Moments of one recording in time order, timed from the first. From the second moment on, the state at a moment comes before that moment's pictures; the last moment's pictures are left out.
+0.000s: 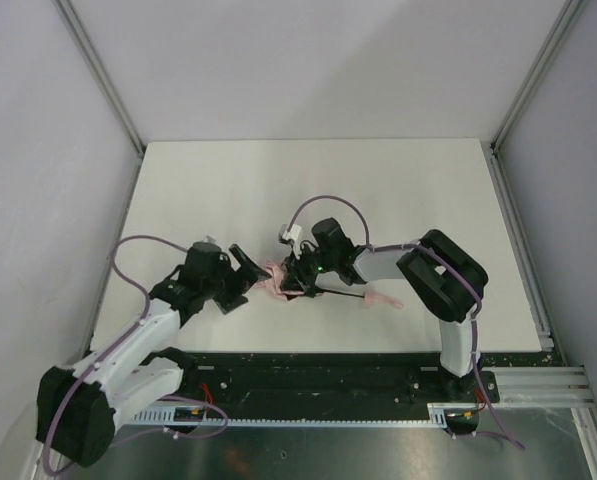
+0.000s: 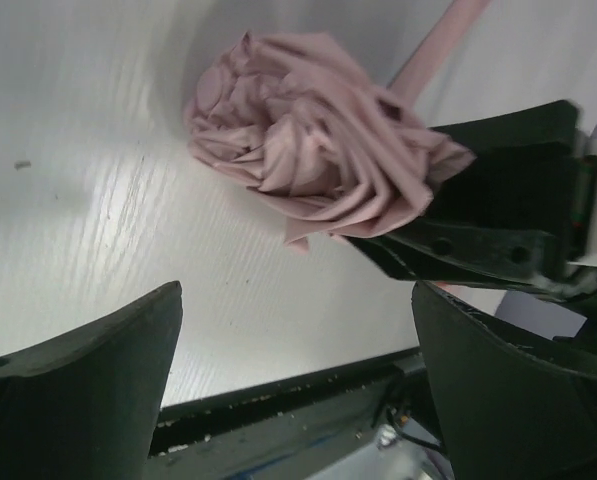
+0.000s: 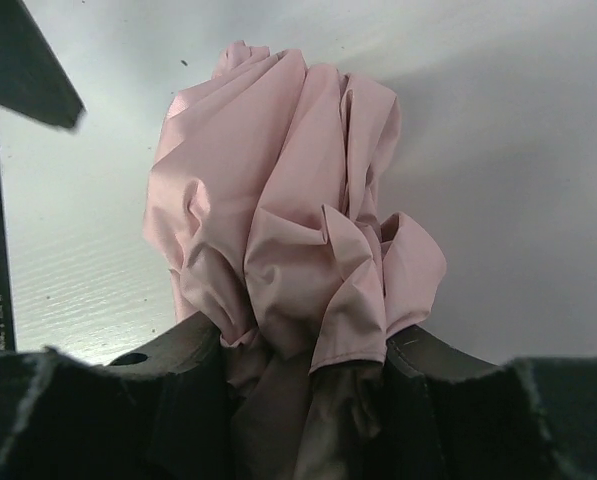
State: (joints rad) left arm -0.41 0.89 0.53 -0.42 0.12 -1.05; right arm 0.79 1.95 1.01 0.32 -0.58 -0.07
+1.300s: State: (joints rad) left arm -0.56 1.30 0.26 0.39 -0.08 -1.52; right arm 0.74 2.00 1.04 0.31 -0.74 -0.02
